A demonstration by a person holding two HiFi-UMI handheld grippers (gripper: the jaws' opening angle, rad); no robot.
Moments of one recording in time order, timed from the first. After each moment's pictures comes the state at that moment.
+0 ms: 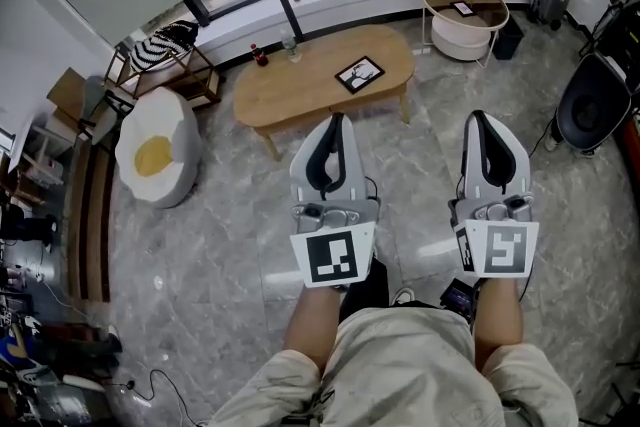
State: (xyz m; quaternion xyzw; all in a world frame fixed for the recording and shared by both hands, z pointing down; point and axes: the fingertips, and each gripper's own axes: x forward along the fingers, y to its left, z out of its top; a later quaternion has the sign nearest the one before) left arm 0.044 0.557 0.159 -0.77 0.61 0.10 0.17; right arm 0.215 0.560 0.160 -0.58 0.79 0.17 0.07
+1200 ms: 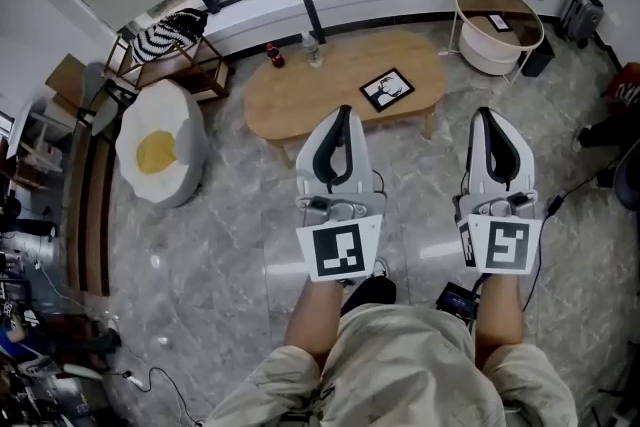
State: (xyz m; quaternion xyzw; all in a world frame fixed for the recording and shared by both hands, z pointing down) left arm -0.045 0.374 0.175 -0.75 0.64 0.08 0.15; right arm 0.124 0.368 0.174 -0.57 0.81 0.16 0.04
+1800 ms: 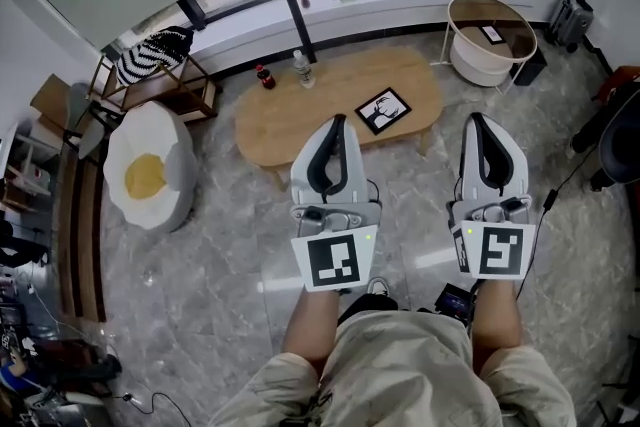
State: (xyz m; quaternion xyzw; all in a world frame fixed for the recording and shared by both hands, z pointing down) left arm -0.087 0.301 0.172 -0.77 0.62 0.10 0.14; right arm 0.079 0.299 0.170 -0.58 0.79 0.17 0.04
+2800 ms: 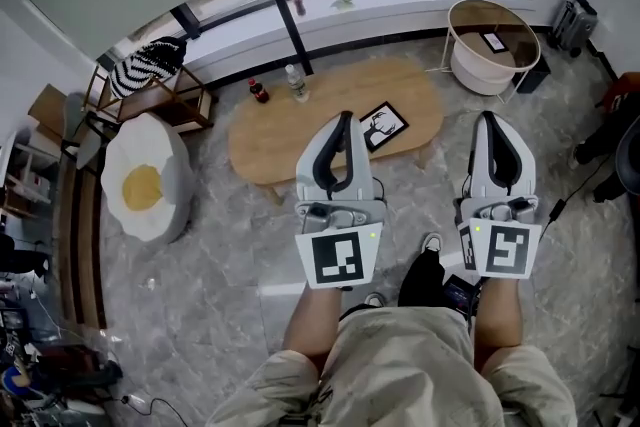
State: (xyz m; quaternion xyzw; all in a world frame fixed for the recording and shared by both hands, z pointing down) left arm -0.046 0.214 0.176 -0.77 0.61 0.10 0.14; right arm 0.127 0.215 0.174 -0.60 0.78 0.17 0.05
